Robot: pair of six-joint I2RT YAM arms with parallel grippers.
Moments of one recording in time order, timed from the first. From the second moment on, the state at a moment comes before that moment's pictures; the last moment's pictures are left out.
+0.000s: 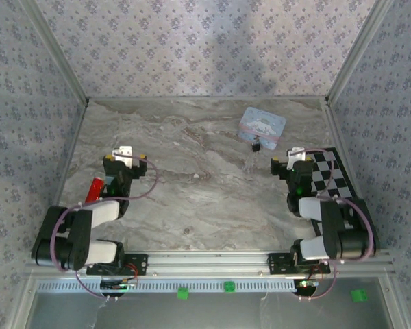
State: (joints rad) left arm -0.18 1.29 0.31 0.70 -0.28 0.05; right arm 0.06 1.34 0.29 0.72 0.16 -0.06
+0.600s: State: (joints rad) left arm -0.13 0.82 0.71 -0.42 -0.27 -0.65; right arm 0.04 0.73 0.65 -0.24 -0.03 0.45
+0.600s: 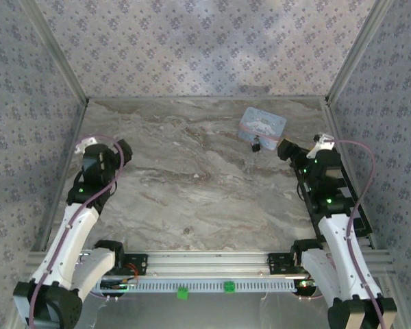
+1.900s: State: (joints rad) left arm -0.45 0.02 0.32 -0.63 -0.32 -0.53; right arm 1.23 1.90 1.45 -0.88 -0.02 0.73
